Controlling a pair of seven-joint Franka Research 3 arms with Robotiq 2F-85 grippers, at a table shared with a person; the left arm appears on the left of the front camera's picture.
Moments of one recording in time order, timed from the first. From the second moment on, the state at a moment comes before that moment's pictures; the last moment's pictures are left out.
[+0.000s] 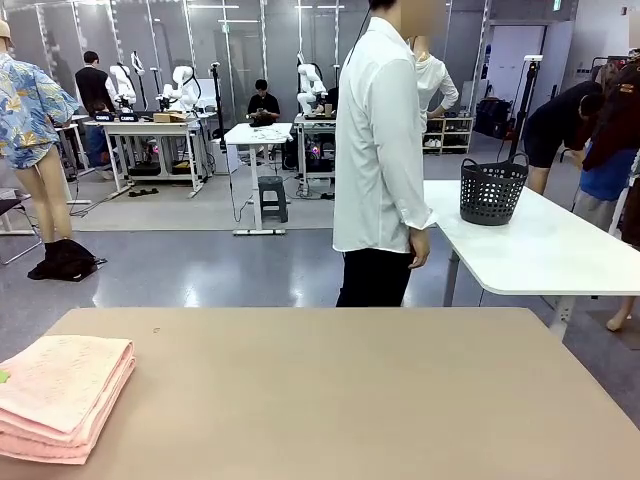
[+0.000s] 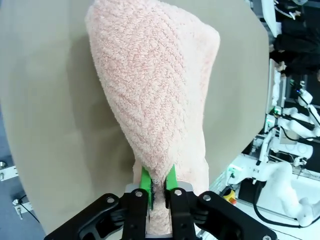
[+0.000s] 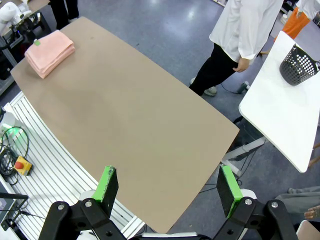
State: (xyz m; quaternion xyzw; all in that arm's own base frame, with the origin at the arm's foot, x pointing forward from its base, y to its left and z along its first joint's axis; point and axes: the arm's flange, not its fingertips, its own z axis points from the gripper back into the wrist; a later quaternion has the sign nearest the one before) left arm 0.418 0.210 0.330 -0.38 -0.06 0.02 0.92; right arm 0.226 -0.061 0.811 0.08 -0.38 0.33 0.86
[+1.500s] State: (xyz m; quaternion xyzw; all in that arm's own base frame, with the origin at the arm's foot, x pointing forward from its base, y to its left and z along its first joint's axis) left arm 0.372 0.158 0.459 -0.22 -0.14 -0.07 0.96; right arm 0.226 -0.061 0.811 0.08 -0.38 0.33 0.86
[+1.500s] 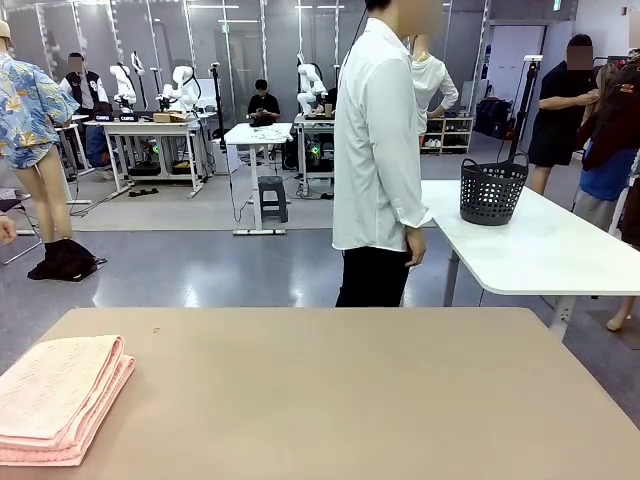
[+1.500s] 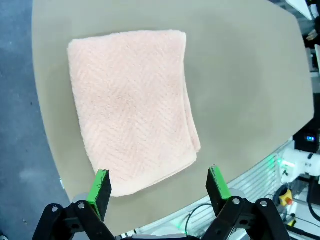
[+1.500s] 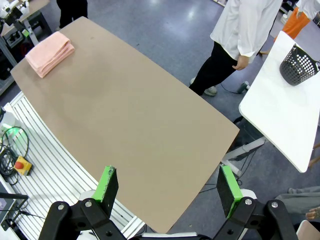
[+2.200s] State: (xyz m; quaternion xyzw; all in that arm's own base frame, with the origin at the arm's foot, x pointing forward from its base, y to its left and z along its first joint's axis) left arm 0.373 0.162 0.461 -0.23 -0.15 -0.07 0.96; right arm 0.226 -0.061 0.811 0.08 -0.38 0.33 0.86
